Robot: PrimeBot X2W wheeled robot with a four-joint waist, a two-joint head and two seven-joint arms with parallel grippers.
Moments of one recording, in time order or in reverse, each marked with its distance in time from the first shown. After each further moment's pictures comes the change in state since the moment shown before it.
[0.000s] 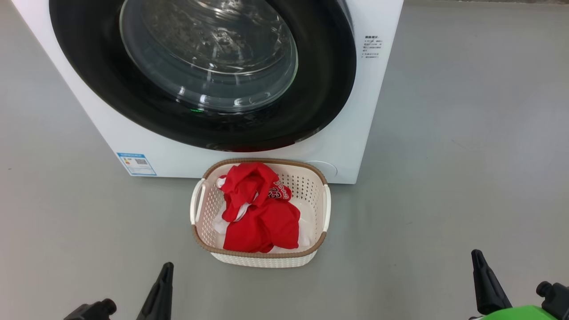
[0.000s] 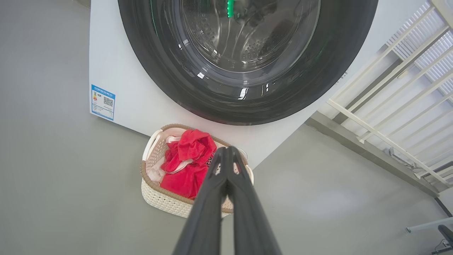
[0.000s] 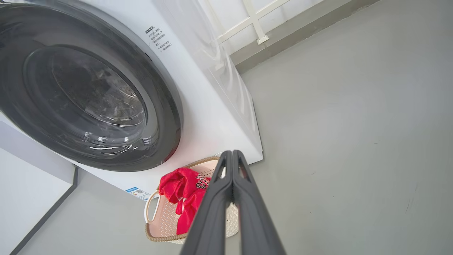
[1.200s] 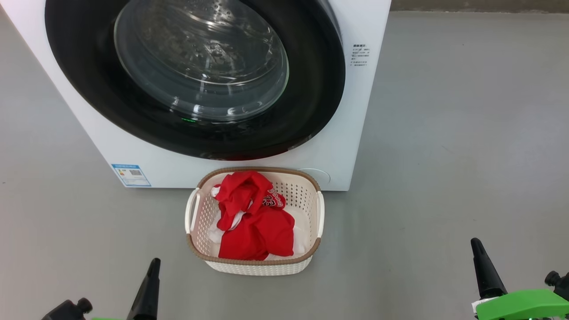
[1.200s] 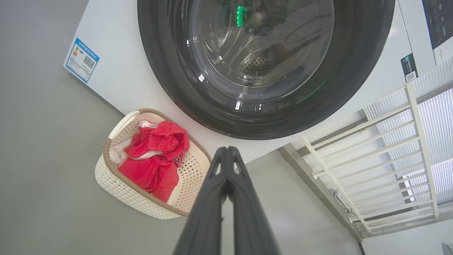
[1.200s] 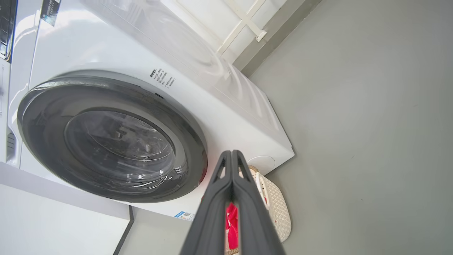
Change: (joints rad) left arm -0.020 -0.001 0.045 -0.001 -0.369 0.000 0.095; right arm -0.055 -0.012 0.003 0.005 0.346 0.000 0.099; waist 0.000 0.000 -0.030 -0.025
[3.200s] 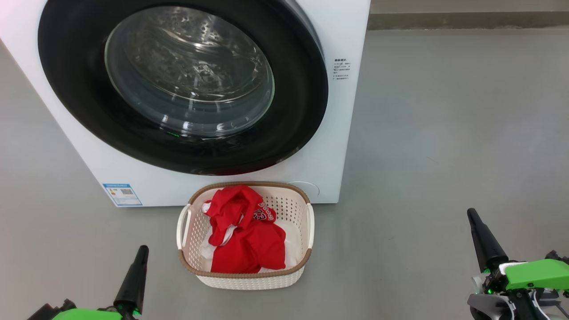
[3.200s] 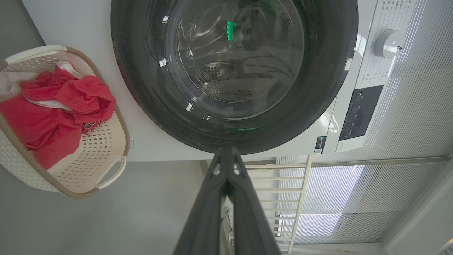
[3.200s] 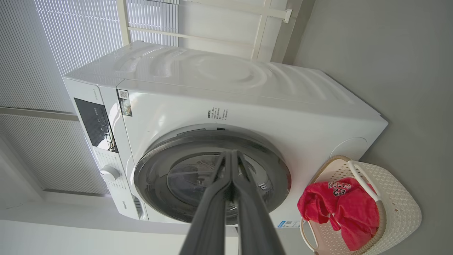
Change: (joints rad) left arm -0.041 -0.021 0.093 -0.001 -0.591 0.000 0.170; right arm -0.107 -0.018 -0.014 0.010 0.571 0.000 0.171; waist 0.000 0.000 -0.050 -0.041
